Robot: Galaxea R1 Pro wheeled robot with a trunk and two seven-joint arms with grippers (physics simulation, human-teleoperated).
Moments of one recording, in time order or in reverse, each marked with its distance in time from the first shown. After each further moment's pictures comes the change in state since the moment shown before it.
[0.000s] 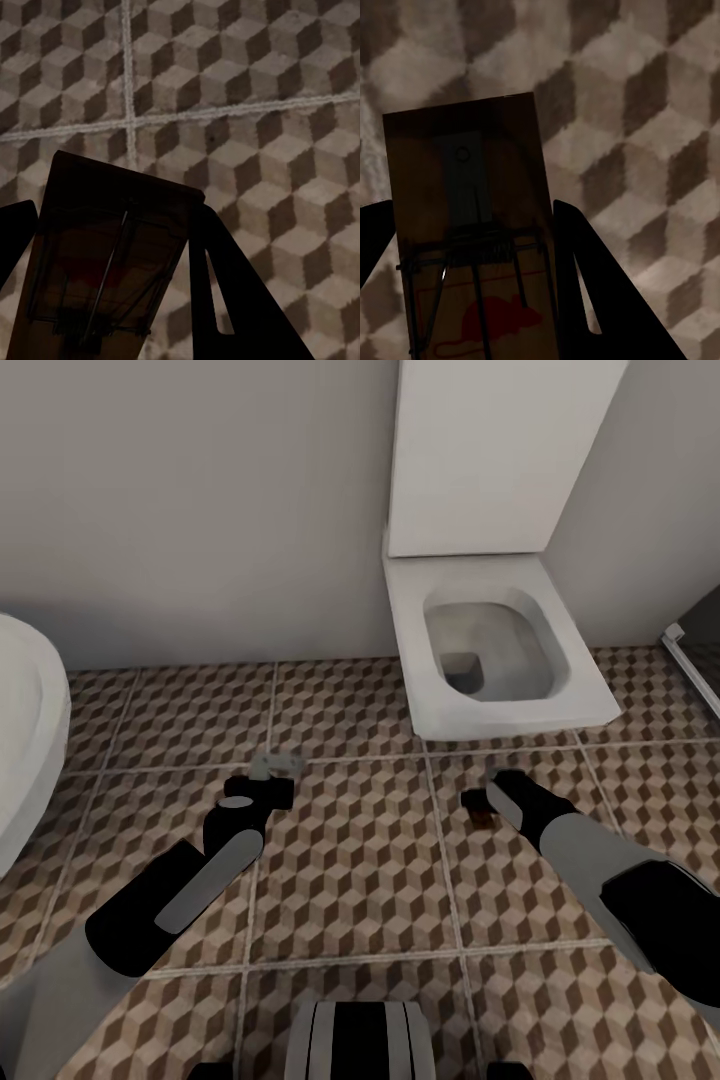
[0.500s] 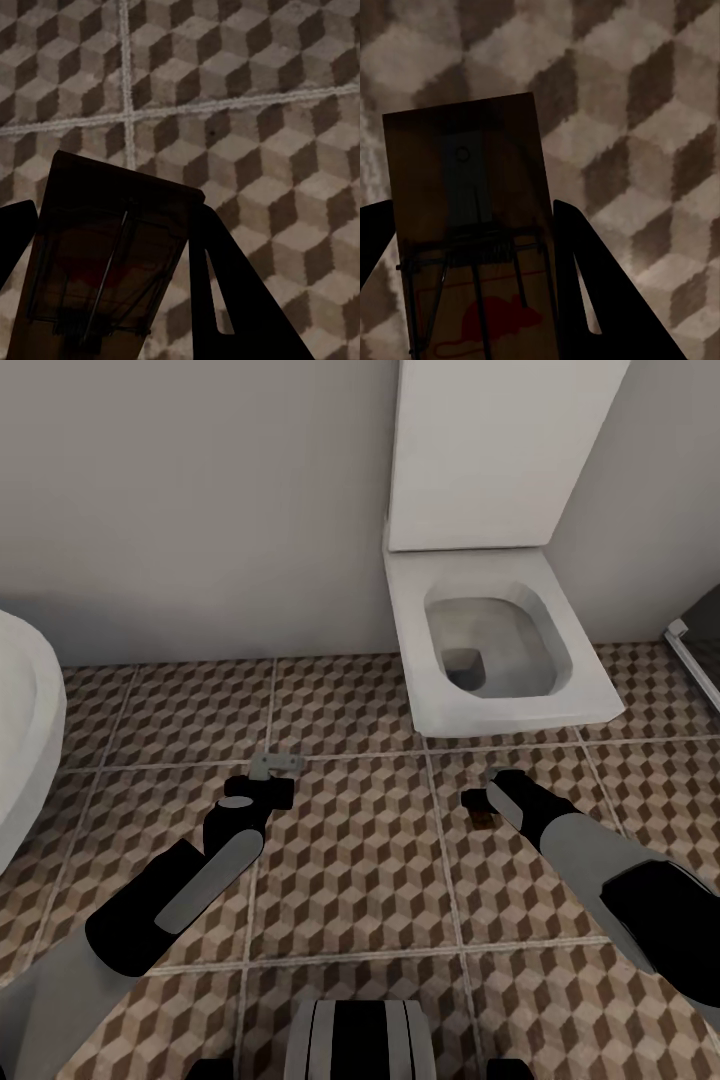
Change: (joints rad) left arm 0.000 0.000 0.000 0.000 0.000 0.000 0.000; right arm 0.000 -0.001 0.001 0.000 0.000 0.000 0.000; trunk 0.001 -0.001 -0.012
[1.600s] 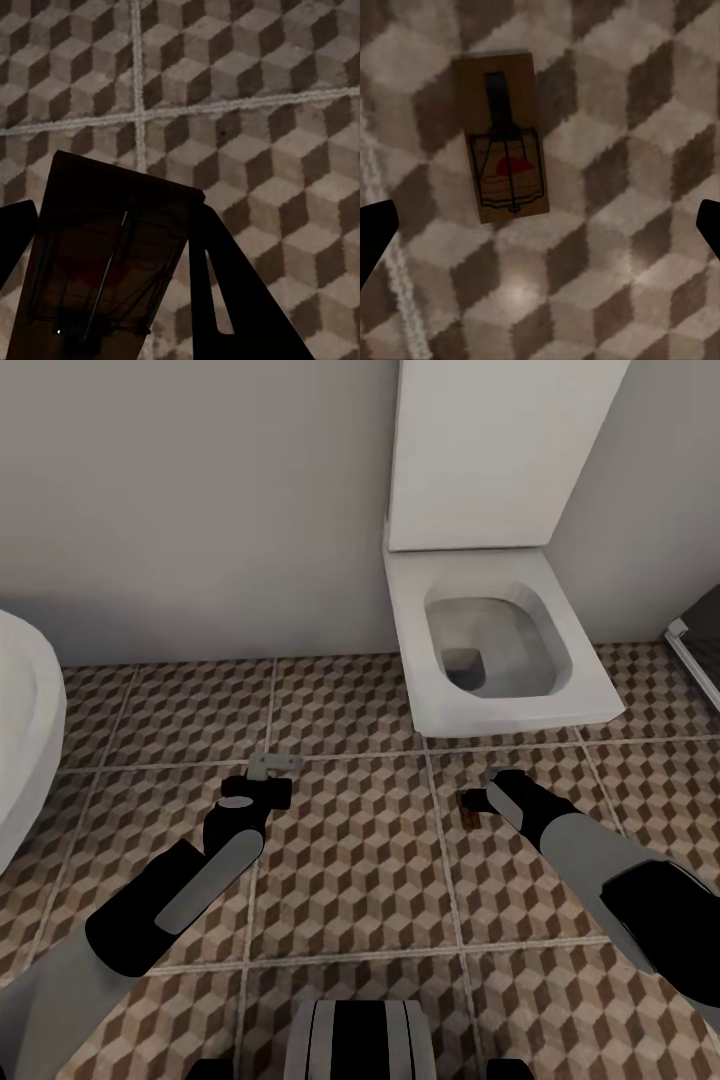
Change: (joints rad) left arm 0.000 0.000 -0.001 -0.001 0.001 -0.001 0.029; right arm 0.000 0.000 0.001 0.000 -0.003 -0.001 -0.001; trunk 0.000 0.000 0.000
